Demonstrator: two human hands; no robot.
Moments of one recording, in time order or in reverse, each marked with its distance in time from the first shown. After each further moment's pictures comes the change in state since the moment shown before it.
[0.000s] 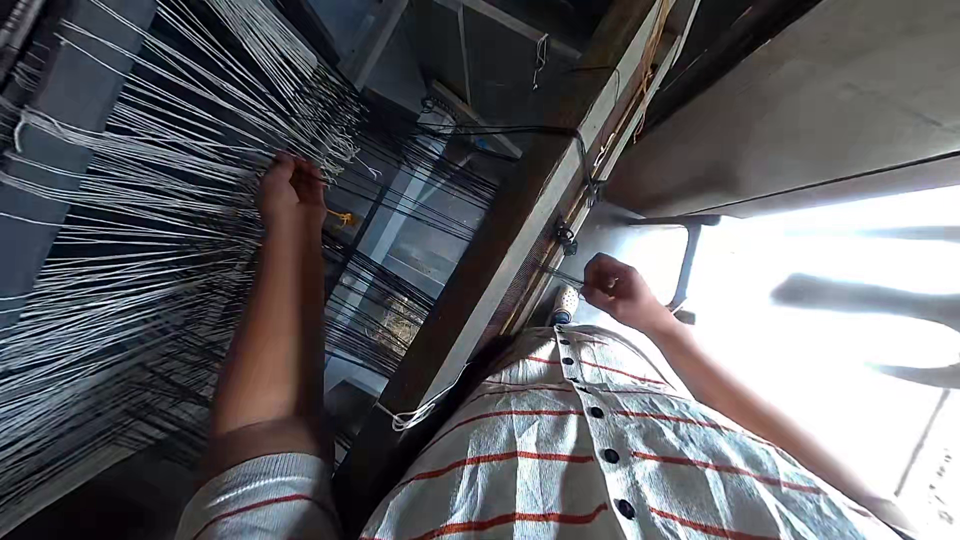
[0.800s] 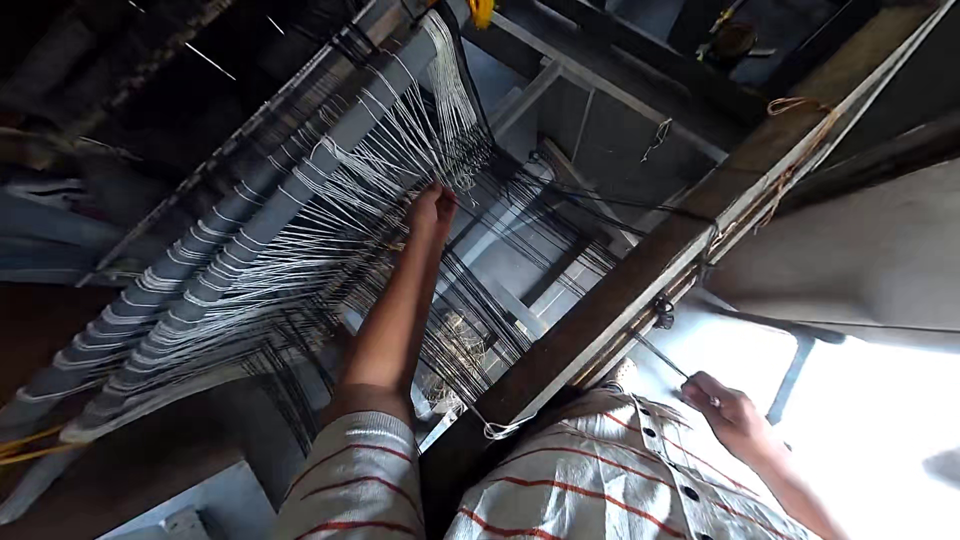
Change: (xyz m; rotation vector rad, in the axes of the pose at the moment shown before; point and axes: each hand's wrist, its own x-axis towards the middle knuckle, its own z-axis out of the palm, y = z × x) left_hand 0.005 -0.005 -0.003 -0.078 -0.069 -0.069; right_hand -0.039 0.039 -0.013 -0.436 -0.003 -0.094
